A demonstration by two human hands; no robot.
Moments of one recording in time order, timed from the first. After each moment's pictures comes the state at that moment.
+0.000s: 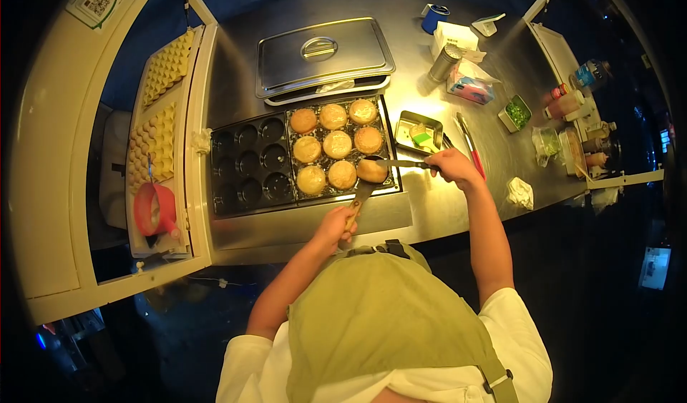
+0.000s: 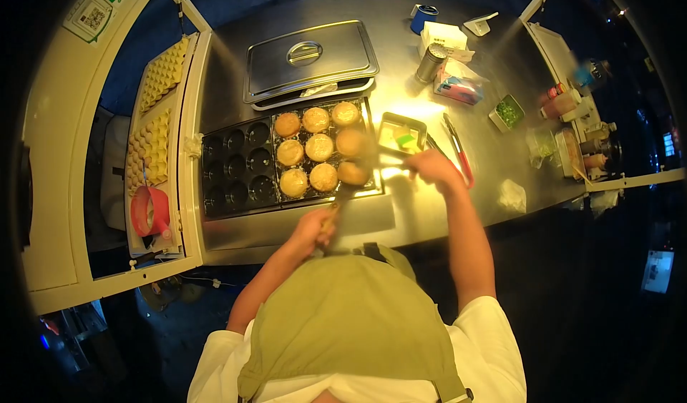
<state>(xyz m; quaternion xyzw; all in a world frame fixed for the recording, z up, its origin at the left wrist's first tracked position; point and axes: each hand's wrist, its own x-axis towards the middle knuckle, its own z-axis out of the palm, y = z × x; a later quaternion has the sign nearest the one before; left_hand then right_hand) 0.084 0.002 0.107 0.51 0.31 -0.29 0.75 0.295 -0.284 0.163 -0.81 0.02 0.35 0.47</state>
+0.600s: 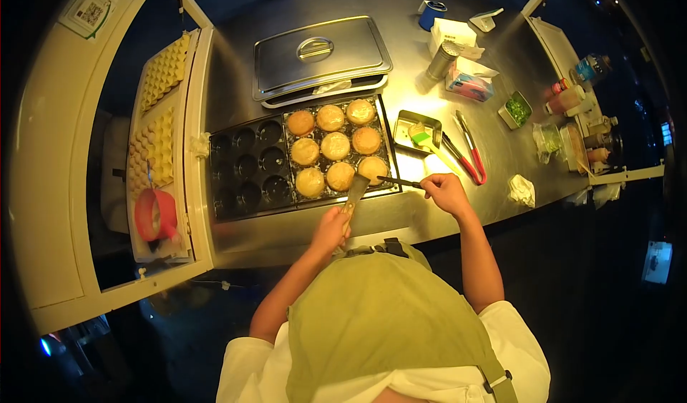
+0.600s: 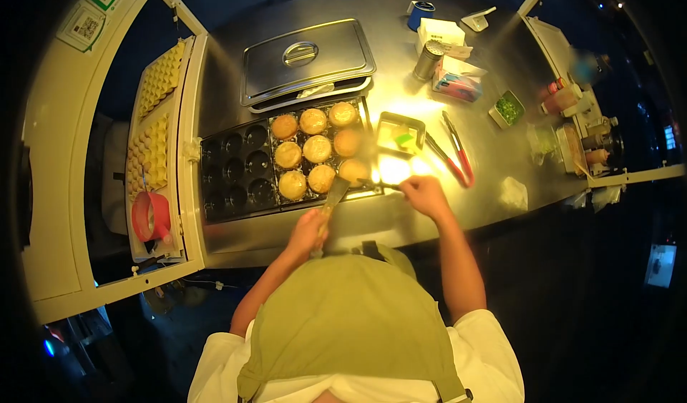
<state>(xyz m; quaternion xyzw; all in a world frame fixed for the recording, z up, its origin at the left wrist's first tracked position) 0.074 -0.003 0.116 0.57 0.30 -0.19 0.74 0.228 -0.295 0.128 -0.87 -0.04 0.23 0.43</state>
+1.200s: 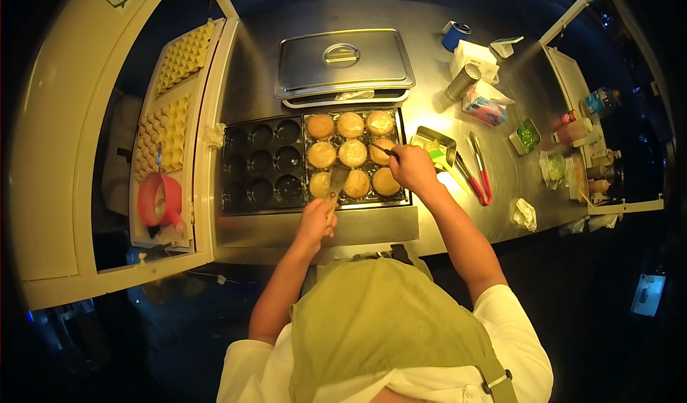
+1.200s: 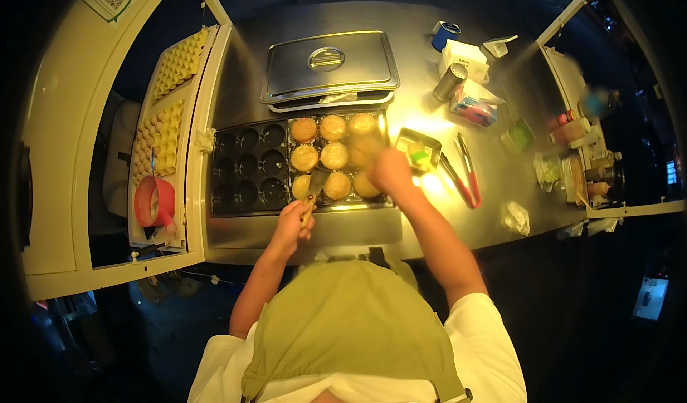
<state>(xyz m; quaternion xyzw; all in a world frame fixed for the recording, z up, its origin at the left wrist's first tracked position) 0.086 0.058 0.140 0.52 0.34 -0.12 0.77 0.289 -0.154 0.132 -0.94 -0.24 0.06 0.23</state>
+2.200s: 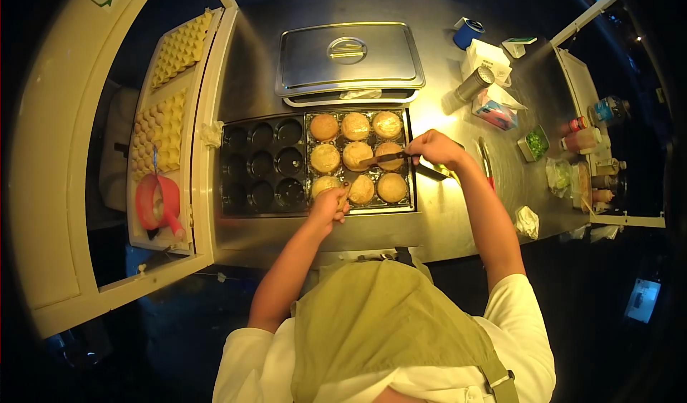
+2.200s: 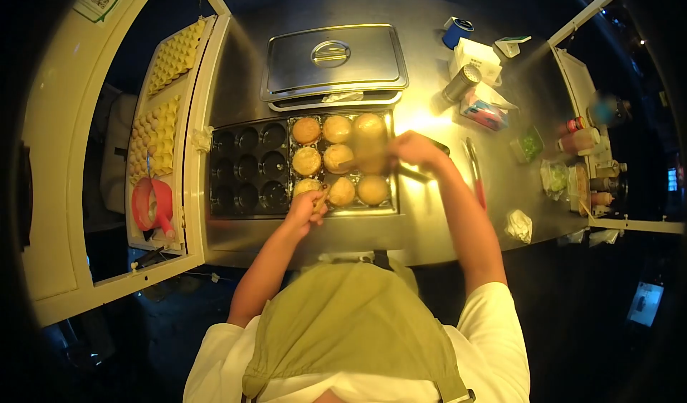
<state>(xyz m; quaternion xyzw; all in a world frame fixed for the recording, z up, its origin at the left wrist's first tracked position) 0.147 0.068 0.094 0.46 0.38 -0.19 0.78 0.383 -0.174 0.152 -0.79 -0.13 0.43 0.42</state>
